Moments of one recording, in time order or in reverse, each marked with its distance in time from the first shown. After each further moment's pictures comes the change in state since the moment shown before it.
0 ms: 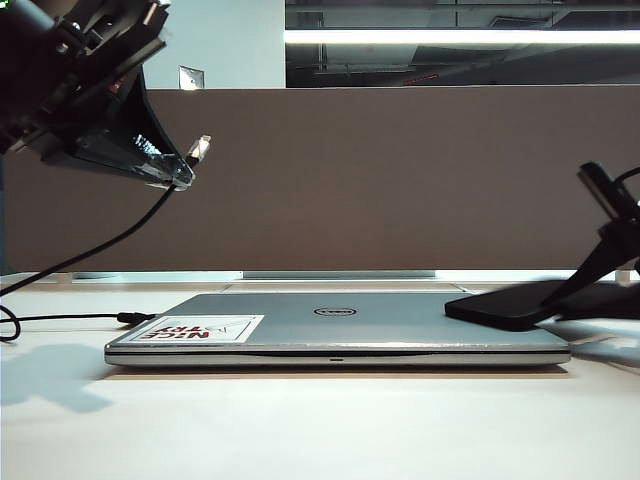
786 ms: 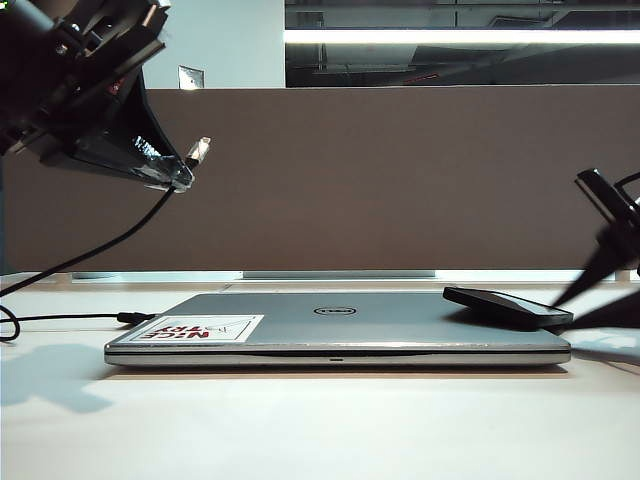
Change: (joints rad) left arm 0.000 0.000 0.000 -0.006 0.000 0.000; right arm 0.001 0.003 0.002 0.023 0.032 -0.046
